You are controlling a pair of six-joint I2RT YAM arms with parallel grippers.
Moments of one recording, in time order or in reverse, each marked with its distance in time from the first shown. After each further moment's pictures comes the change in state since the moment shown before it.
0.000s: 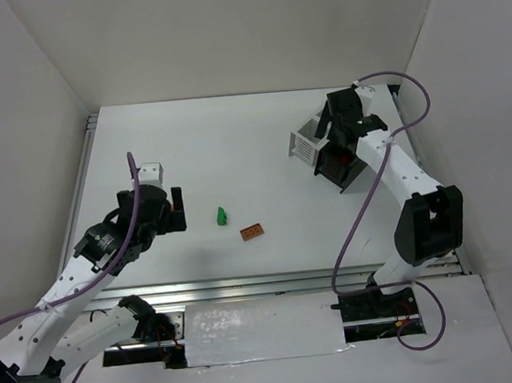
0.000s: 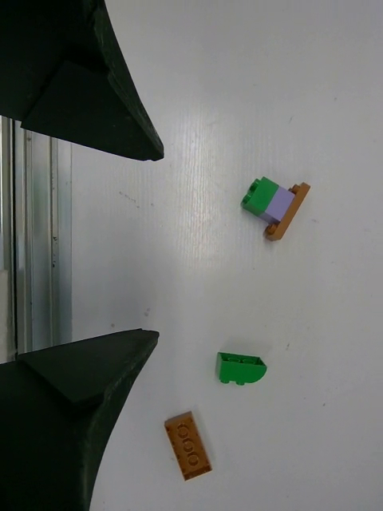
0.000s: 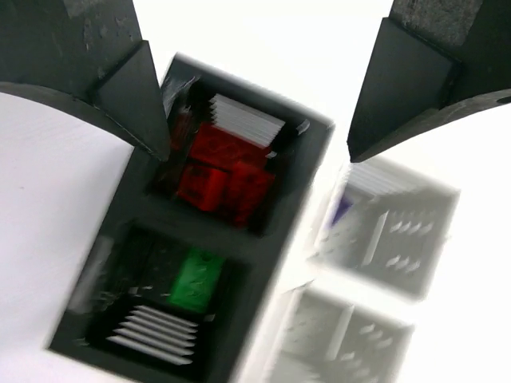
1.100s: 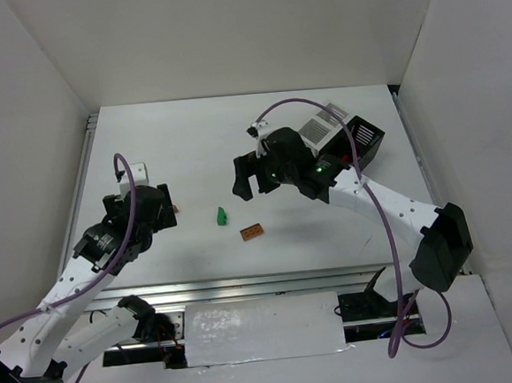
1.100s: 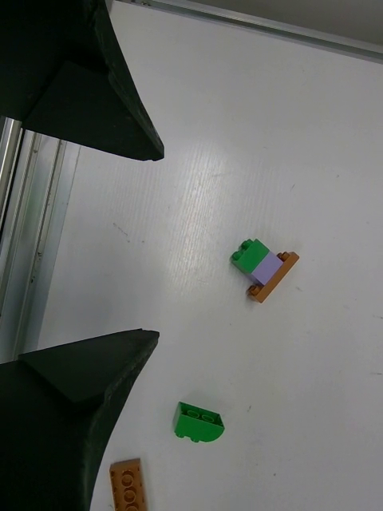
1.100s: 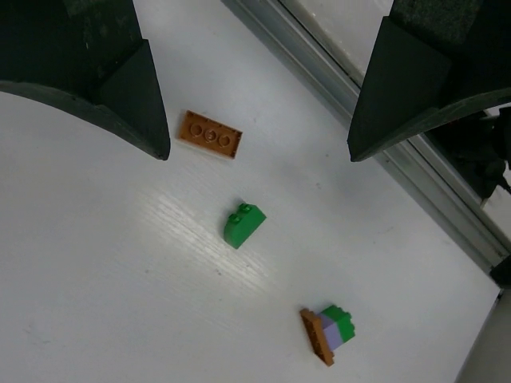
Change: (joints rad) left arm 0.044 -0.010 -0.011 -0.030 -0.175 -0.079; right arm 0.542 -0.179 -0.170 0.209 -0.540 -0.198
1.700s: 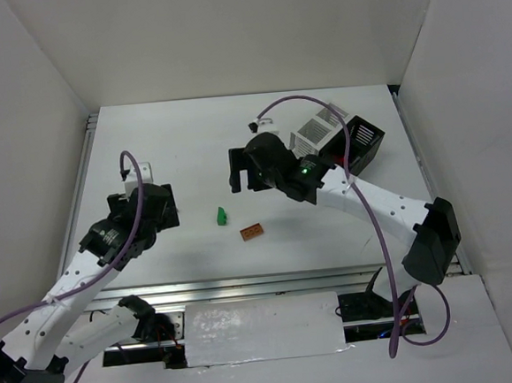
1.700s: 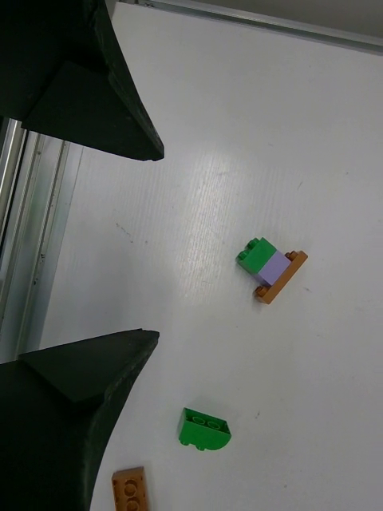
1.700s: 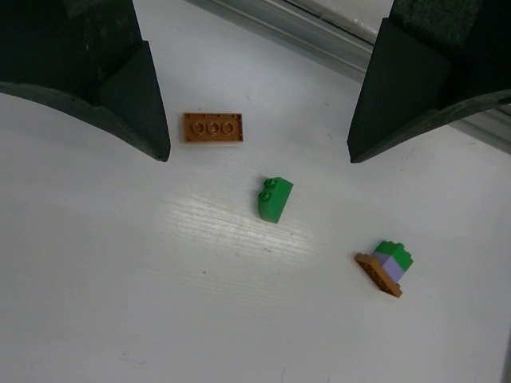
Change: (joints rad) left arm 0.000 0.046 -0.006 0.001 0.005 -0.003; right arm 0.120 0.078 0.140 -0.135 0.368 0.246
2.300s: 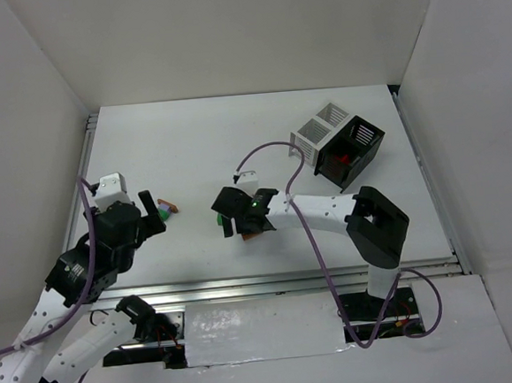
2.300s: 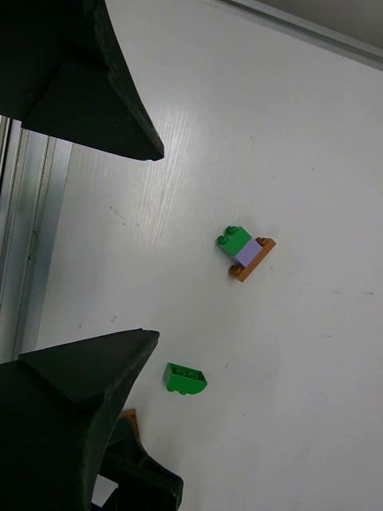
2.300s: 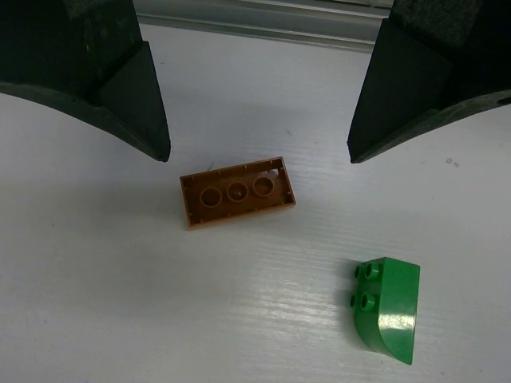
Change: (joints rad) left arm -0.027 -0.223 0.000 -0.032 -0.020 -0.044; right arm 0.195 0.297 -0.072 -0.128 0.193 0.296
